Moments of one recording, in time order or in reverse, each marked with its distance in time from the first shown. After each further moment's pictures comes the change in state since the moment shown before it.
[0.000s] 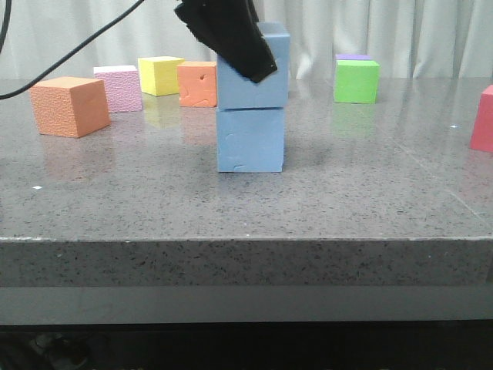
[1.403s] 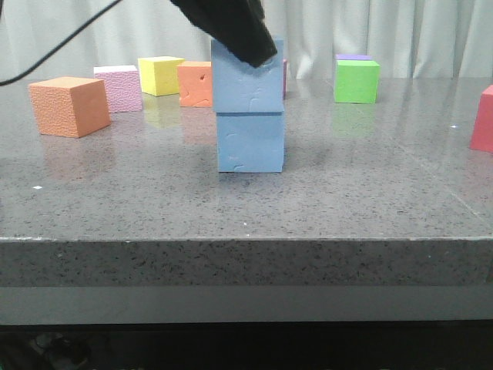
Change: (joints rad) left arm 0.000 -0.043 -0.002 -0.003 0.001 0.003; right arm 0.000 0.000 0.000 0.000 0.000 0.000
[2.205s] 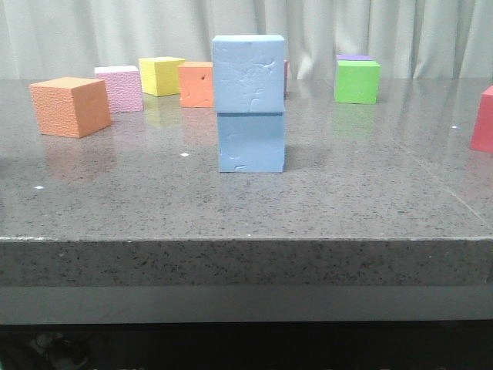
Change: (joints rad) left arm 0.194 -0.517 0.181 0.124 0.014 -0.887; right arm 0.000 0.000 0.000 0.000 -0.037 0.000
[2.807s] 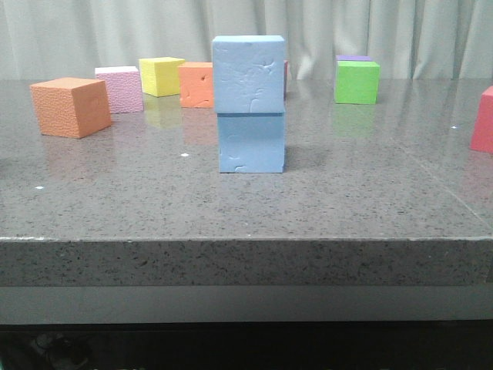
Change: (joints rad) left arm 0.082 -0.649 0.746 0.252 -0.094 -0.283; right arm 0.000 -0.095 0.026 -0.098 0.108 0.101
